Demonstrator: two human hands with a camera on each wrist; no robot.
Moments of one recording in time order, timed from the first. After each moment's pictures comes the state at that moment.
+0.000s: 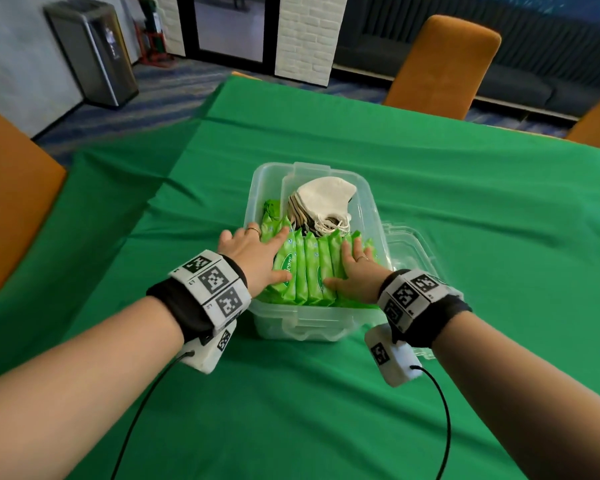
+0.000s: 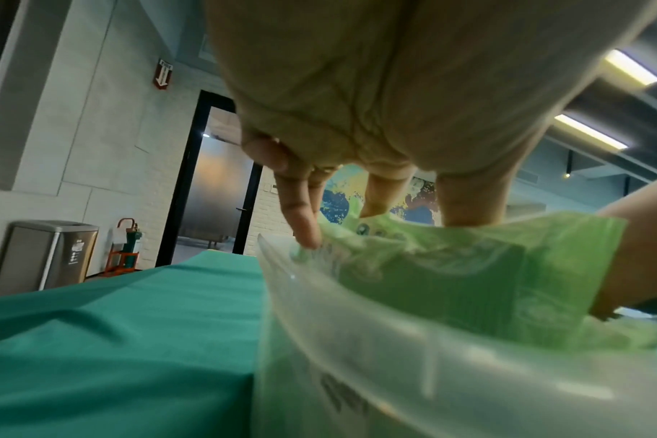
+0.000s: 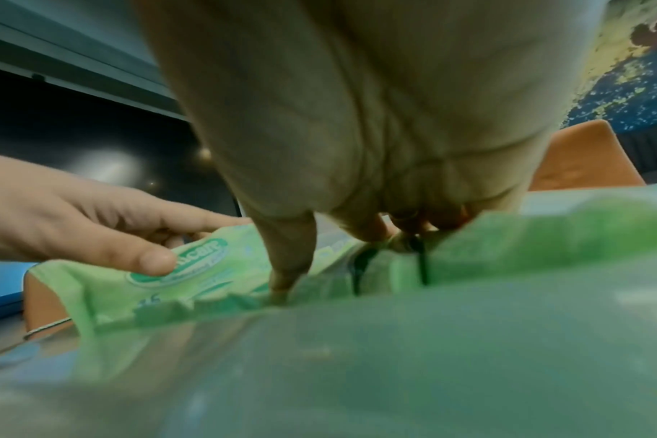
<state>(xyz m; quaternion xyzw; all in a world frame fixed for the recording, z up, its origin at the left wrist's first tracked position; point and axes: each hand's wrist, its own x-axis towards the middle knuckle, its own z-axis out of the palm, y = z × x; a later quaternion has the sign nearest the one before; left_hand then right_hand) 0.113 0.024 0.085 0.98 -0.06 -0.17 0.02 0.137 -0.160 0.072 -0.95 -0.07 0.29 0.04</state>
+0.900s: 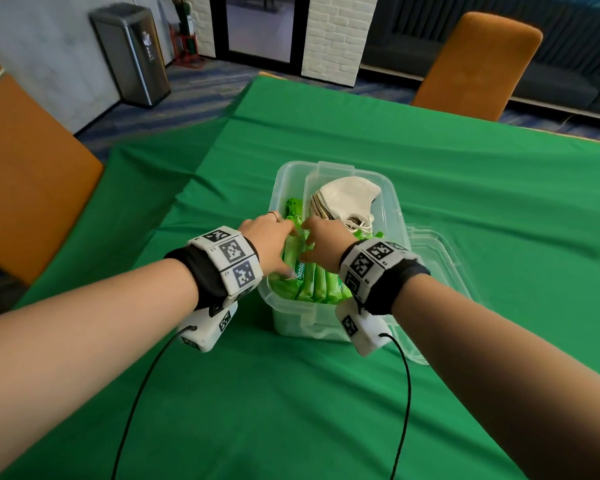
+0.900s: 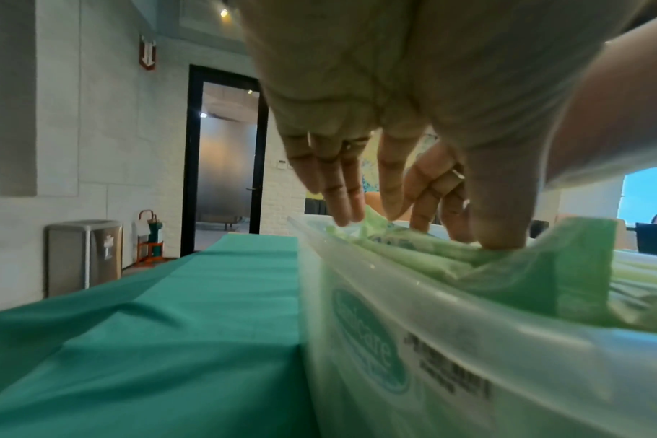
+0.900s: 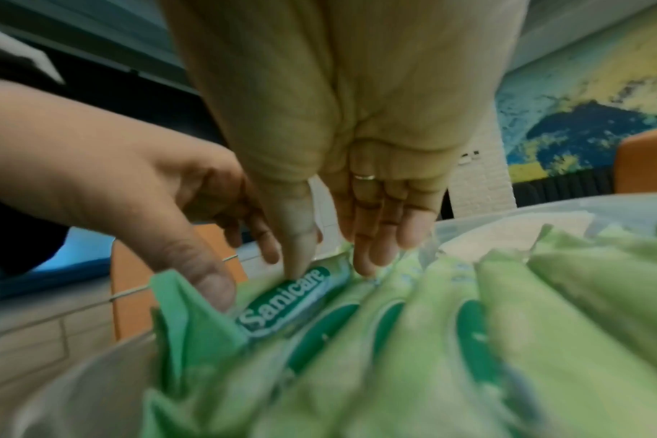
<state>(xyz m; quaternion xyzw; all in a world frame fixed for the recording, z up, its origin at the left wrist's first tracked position) 0.124 0.041 0.092 0.98 -0.07 -0.15 0.10 0.154 -0.080 0.098 -0.96 -0.18 0.19 0.07</state>
